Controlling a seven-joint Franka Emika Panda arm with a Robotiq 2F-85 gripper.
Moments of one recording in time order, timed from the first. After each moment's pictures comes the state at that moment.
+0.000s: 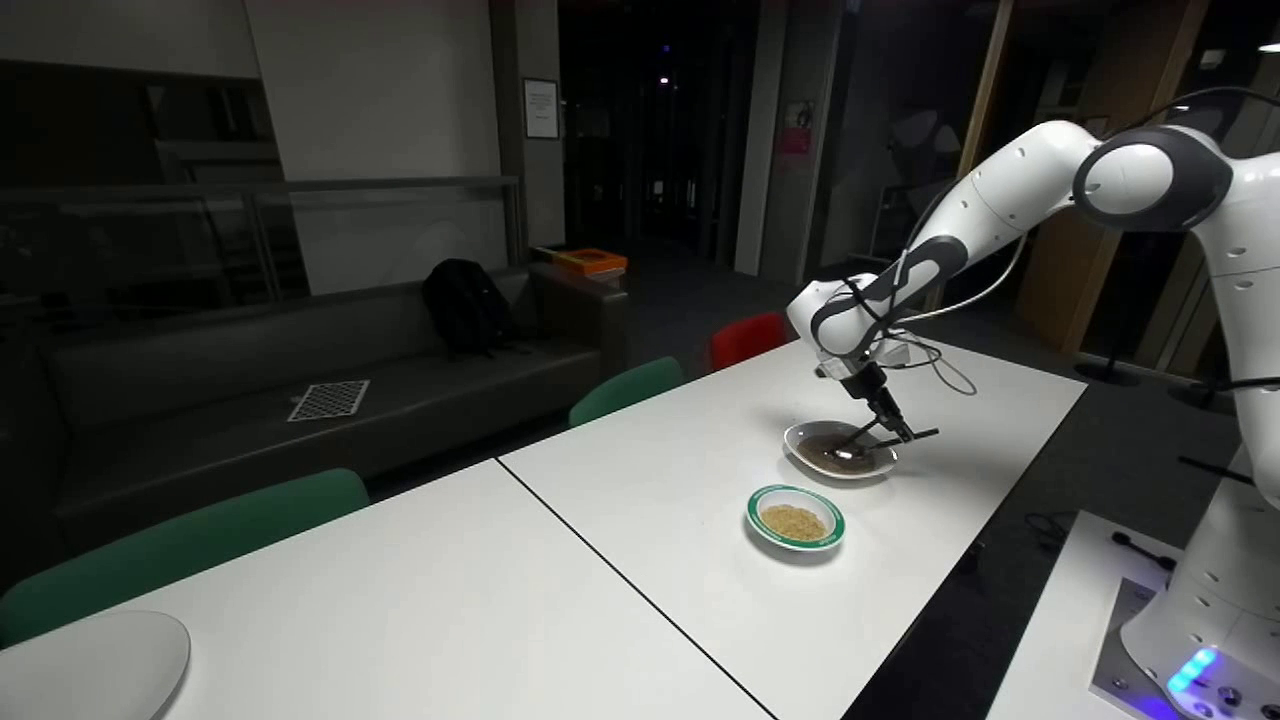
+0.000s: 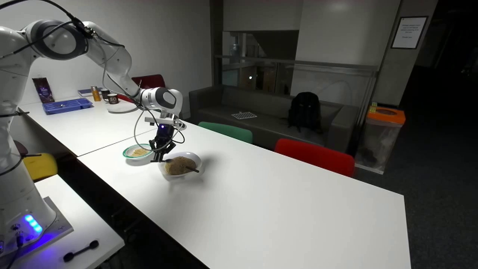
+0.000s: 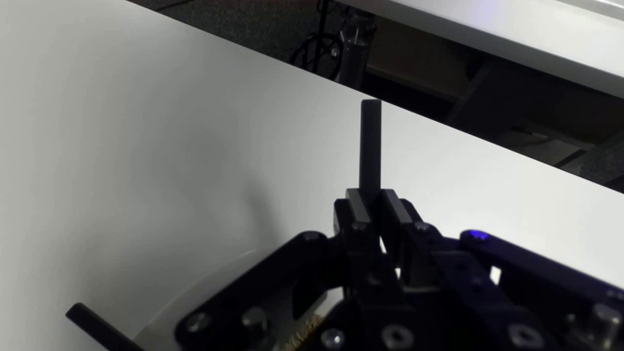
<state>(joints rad) -0.08 0.48 -0.01 -1.93 -0.36 1.73 -0.35</state>
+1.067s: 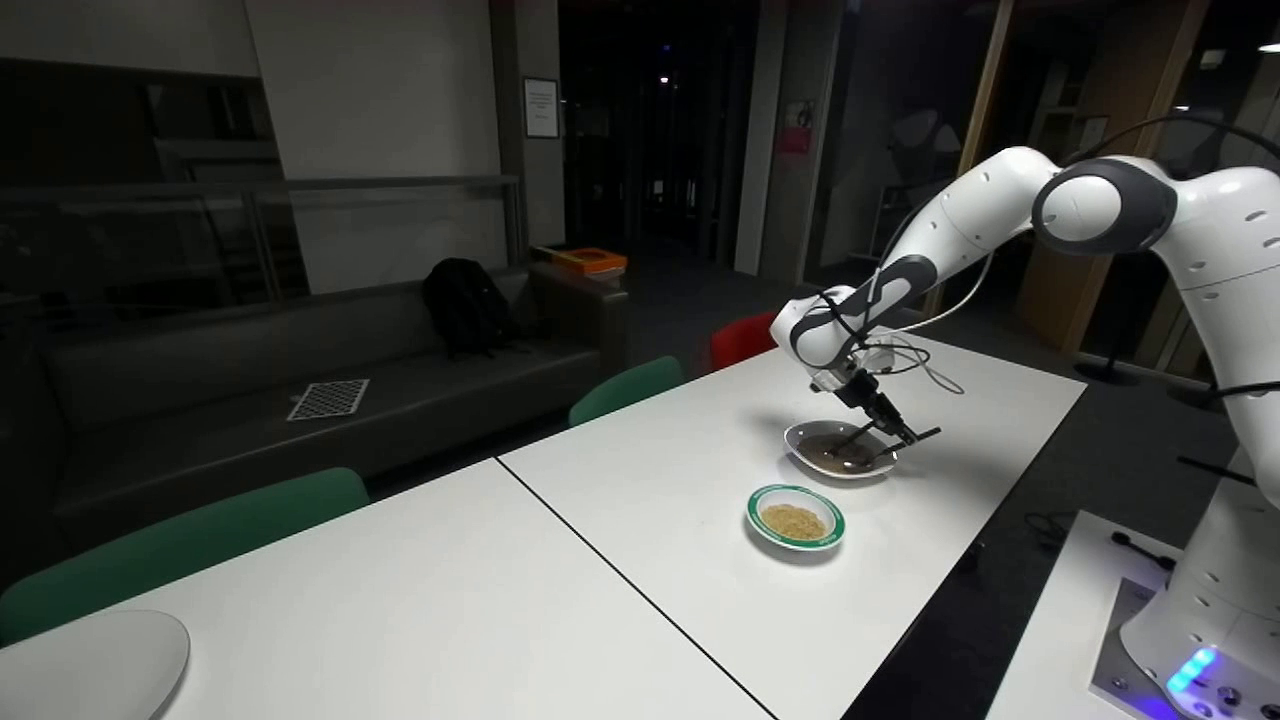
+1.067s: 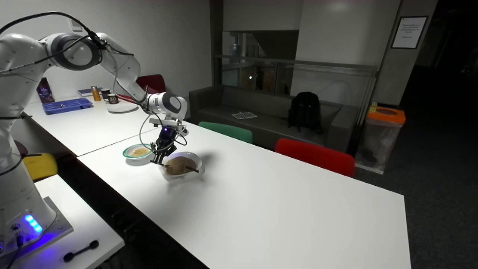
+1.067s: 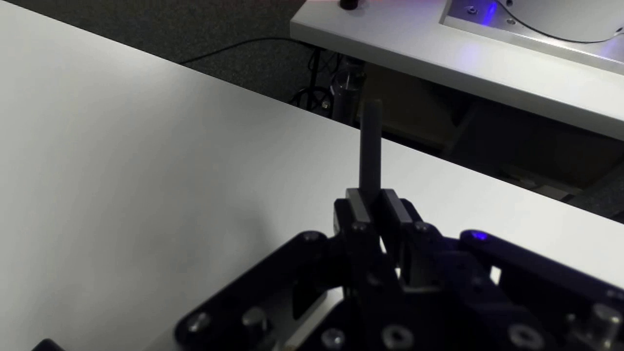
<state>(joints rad) -0.06 0.62 -0.01 -1.78 -0.38 1.54 -0.35</state>
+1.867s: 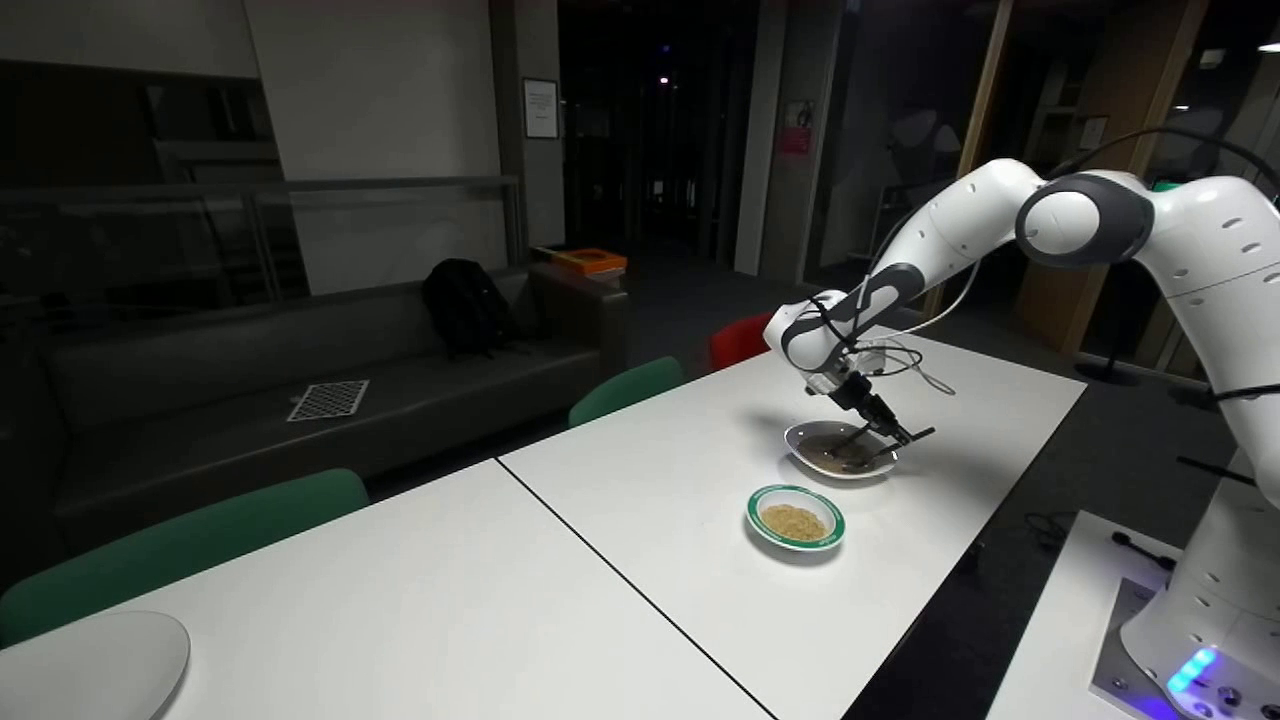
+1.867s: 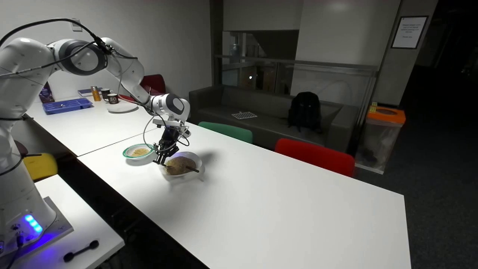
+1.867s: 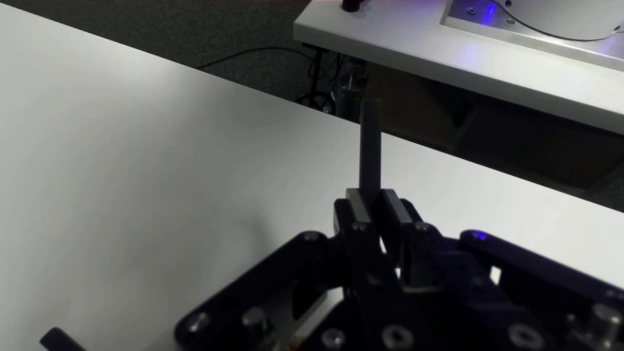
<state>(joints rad) -0.06 0.69 -0.01 -1.70 -0.38 1.50 -0.35</state>
